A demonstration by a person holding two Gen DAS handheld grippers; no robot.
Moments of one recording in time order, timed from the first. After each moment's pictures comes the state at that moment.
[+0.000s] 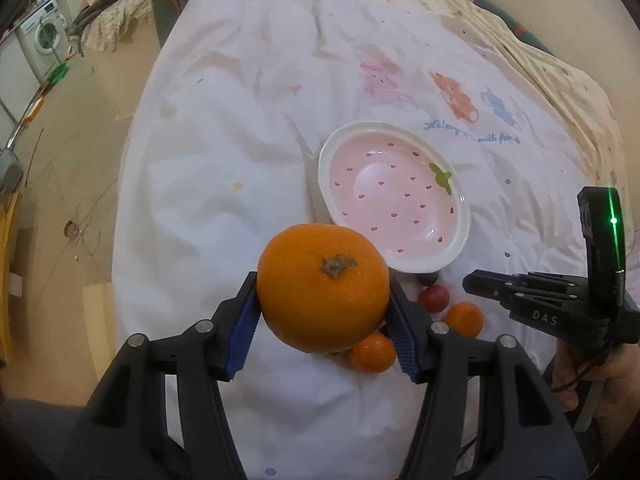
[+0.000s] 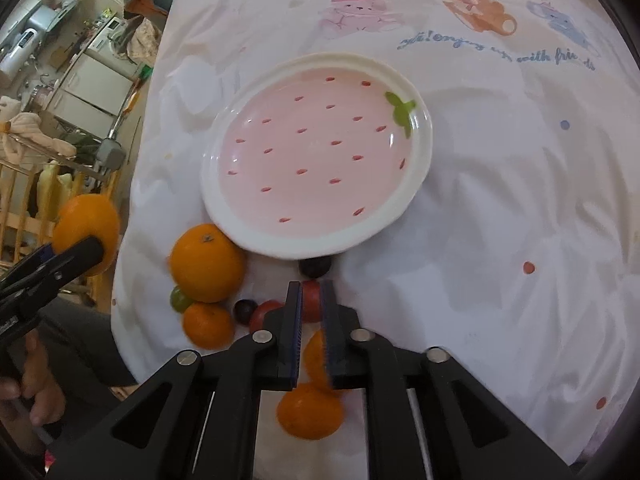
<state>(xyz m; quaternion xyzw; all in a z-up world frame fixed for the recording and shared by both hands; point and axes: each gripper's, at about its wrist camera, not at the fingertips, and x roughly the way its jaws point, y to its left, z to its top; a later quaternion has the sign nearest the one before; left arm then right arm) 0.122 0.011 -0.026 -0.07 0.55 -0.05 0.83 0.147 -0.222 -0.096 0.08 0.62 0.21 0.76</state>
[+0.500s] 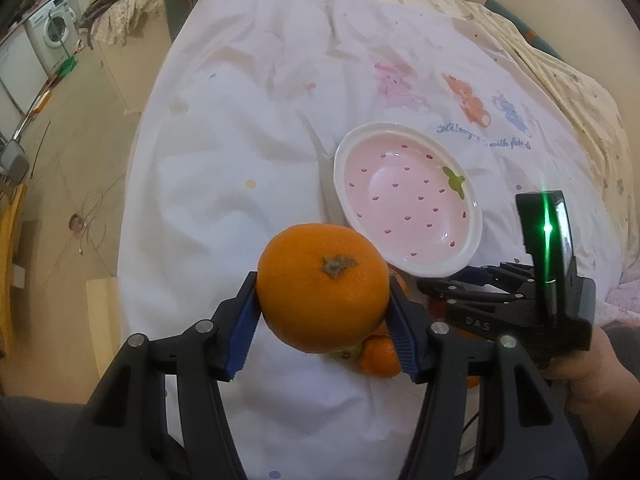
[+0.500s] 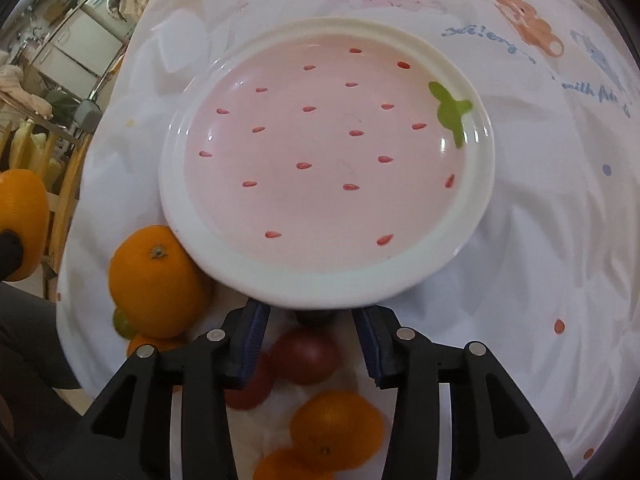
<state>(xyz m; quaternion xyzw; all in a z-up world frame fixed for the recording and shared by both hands) 0.127 0.019 -0.033 -0.07 0.55 -0.04 0.83 0.172 -0.170 -0.141 -0.01 0.63 0.20 0.75</state>
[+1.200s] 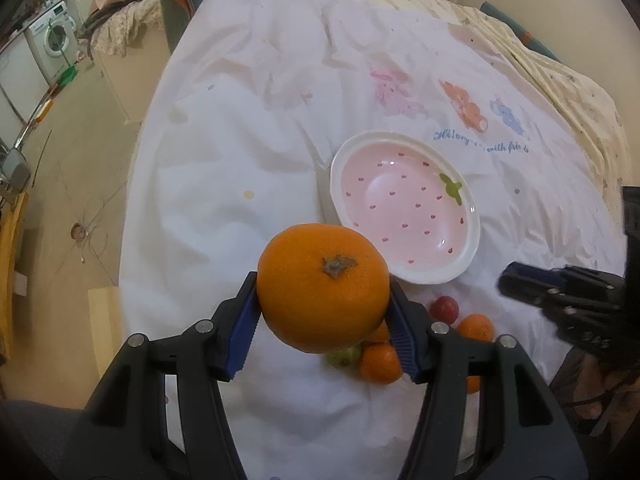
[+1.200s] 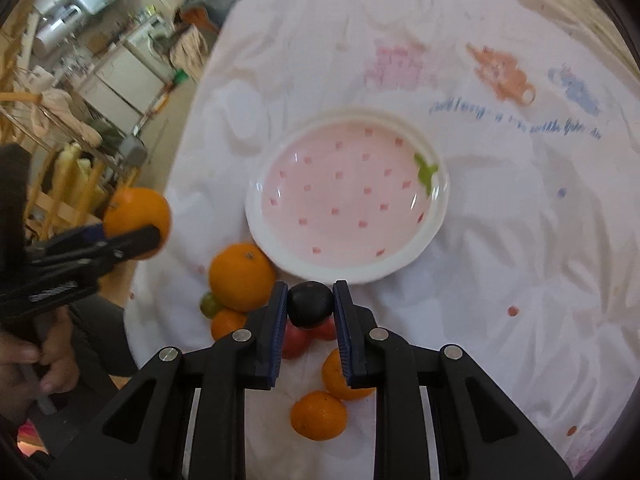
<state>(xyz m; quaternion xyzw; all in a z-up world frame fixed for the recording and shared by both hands) 0.126 0.014 -0.027 -0.06 0.53 -0.04 0.84 0.133 -0.222 -0.046 0.04 0.54 0.25 0.80</state>
